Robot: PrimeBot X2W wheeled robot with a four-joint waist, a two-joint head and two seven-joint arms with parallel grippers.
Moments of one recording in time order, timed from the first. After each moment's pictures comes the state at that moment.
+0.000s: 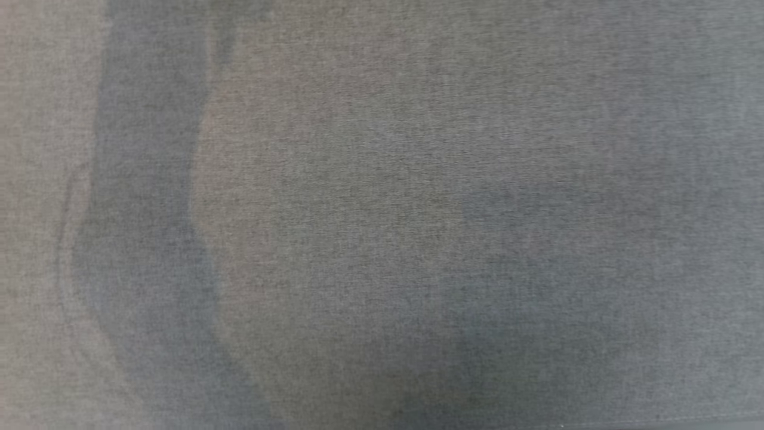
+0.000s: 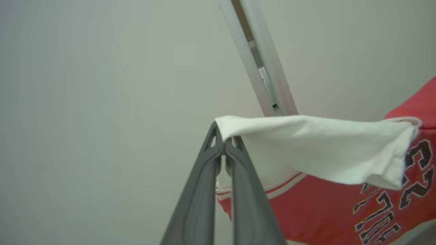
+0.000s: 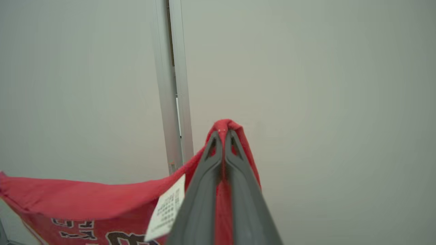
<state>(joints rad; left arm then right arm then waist) -1.54 0.32 -0.34 0.59 -0.17 -0.11 -0.26 -1.47 -0.47 0.26 0.53 0.57 0.13 -0.26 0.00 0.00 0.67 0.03</state>
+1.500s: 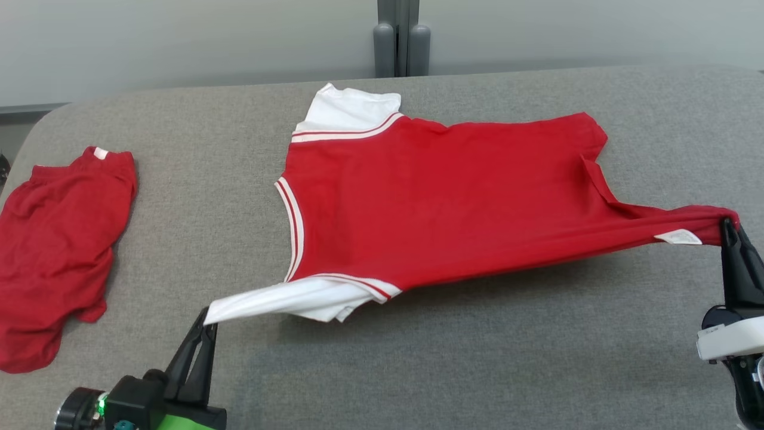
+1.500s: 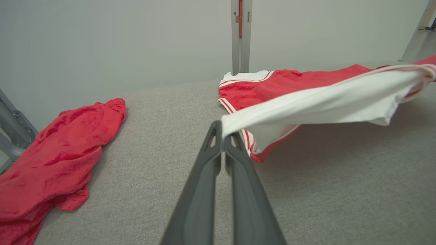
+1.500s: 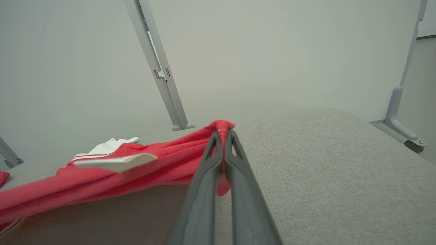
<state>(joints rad) 0.08 0.30 -0.24 0.06 -0.29 -0.02 -0.26 -0.04 -0.35 -0.08 0.16 0.54 0.13 -0.26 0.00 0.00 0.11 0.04</state>
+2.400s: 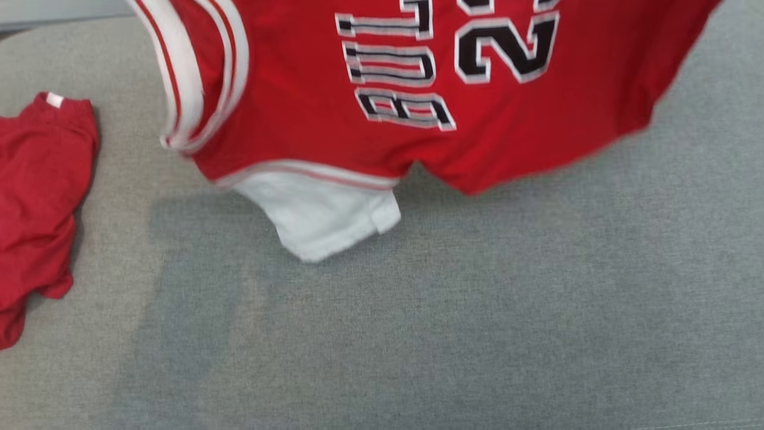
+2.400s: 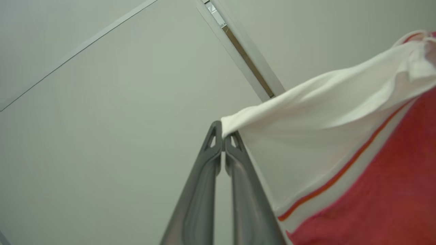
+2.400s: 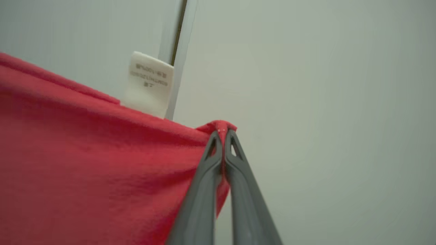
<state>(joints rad) -1.25 0.59 -0.43 0.23 -0.28 -0.13 0.00 -1.13 -0.61 0.24 0.38 0.44 0.13 -0.03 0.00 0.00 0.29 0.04</state>
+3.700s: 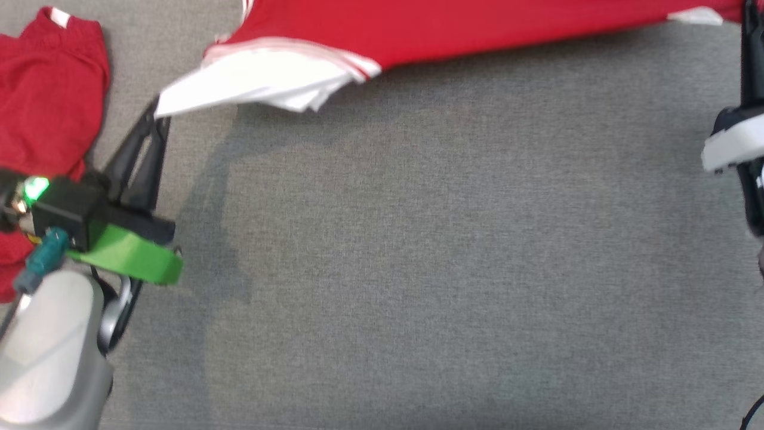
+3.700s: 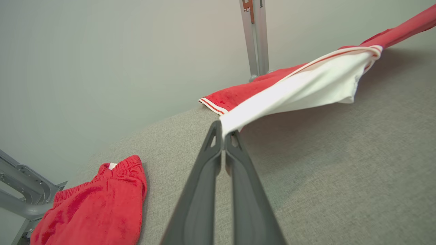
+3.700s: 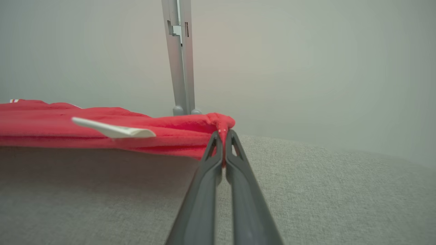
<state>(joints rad) -0.53 0.45 -0.32 0.22 -0.29 -0.12 -0.26 -0.69 -0.44 0.06 0.47 0.30 0.13 -0.26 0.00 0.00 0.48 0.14</state>
